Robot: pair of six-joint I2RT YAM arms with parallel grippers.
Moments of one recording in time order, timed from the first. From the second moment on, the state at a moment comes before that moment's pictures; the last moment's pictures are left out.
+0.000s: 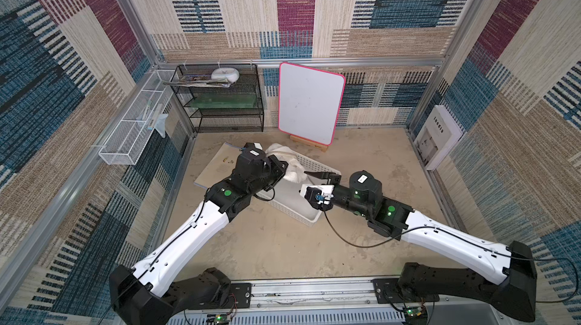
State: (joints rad) left arm -0.54 1.18 1.11 -0.36 0.11 -1.11; right arm 0.93 1.15 0.95 0.03 -0.09 -0.68
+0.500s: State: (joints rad) left arm -0.46 1.18 1.23 -0.42 0.50 -0.76; right arm 0.76 1.22 1.02 0.10 -0.18 -0.29
